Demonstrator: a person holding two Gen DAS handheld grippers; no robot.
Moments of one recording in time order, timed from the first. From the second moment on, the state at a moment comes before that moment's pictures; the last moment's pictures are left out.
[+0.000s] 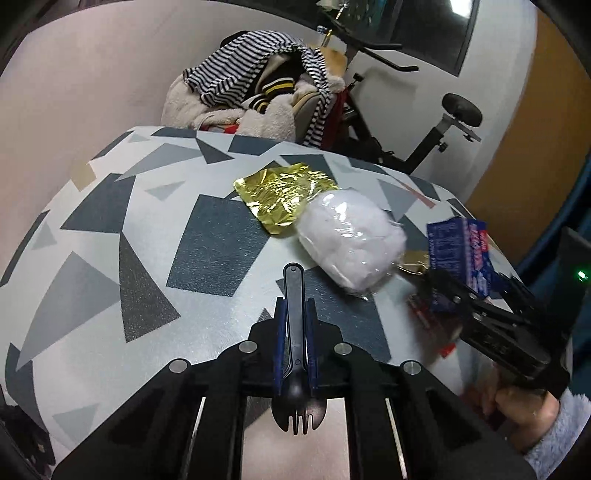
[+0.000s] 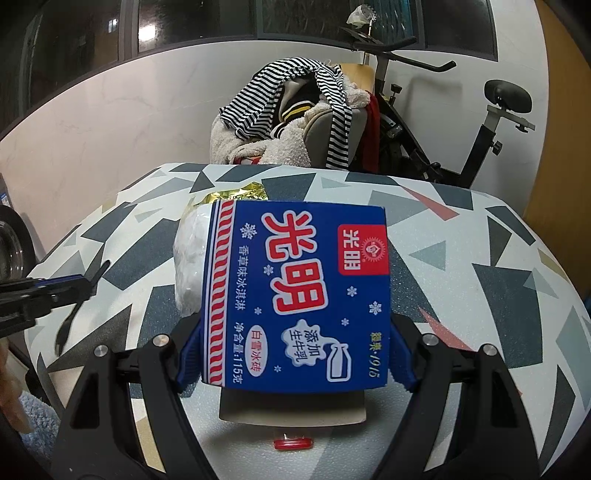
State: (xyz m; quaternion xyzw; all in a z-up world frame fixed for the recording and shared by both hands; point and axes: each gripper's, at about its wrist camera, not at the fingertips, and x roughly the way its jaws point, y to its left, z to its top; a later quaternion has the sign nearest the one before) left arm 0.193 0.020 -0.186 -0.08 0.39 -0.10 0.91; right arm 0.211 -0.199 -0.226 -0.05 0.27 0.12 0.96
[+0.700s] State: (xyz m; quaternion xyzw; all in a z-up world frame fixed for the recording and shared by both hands) left arm 0.077 0.016 -0.140 -0.06 0.34 -0.17 0.92; right arm 0.107 -0.178 -0.215 -0.08 0.26 0.14 0.95
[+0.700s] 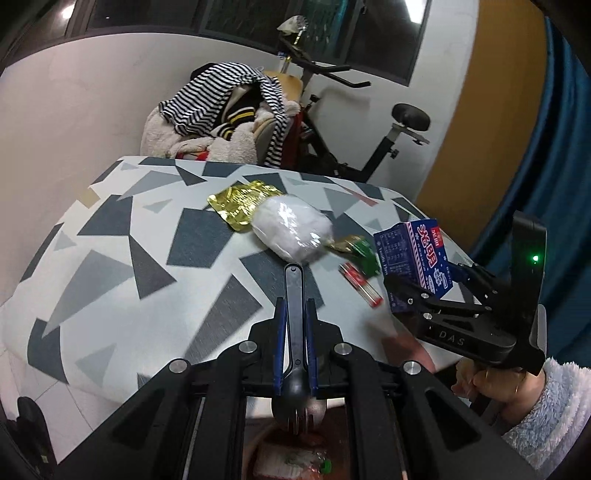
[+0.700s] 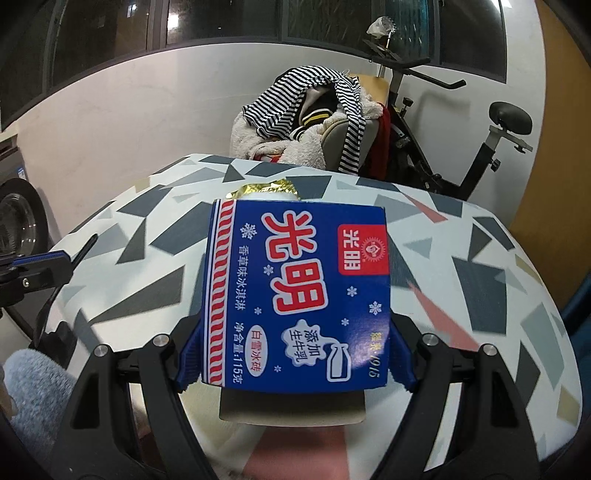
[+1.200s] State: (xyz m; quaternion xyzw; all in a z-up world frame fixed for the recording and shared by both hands) left arm 0.003 0.022 -0.183 -0.03 0.37 -0.18 0.91; right arm 0.010 -0.189 -0.252 -0.08 0.33 0.21 0.92
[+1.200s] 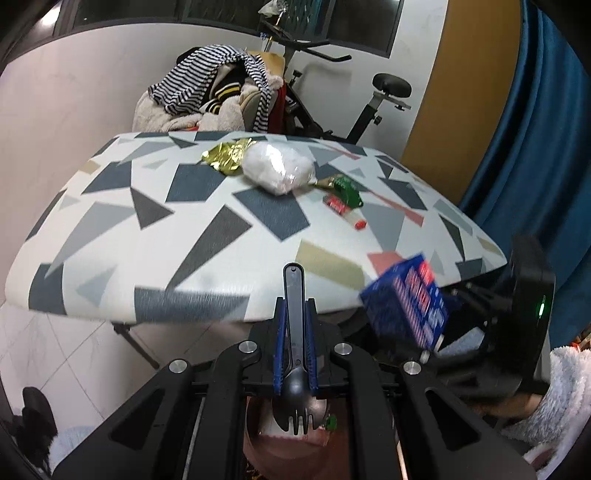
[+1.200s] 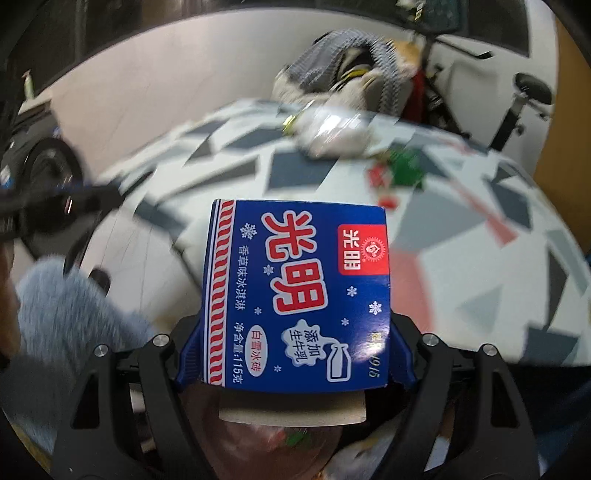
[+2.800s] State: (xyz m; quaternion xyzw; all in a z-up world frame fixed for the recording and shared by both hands) left arm -0.002 -0.001 -0.246 0.02 0.42 -0.20 0.89; right arm 0.013 -0.199 -0.202 -0.10 0.30 0.11 0.94
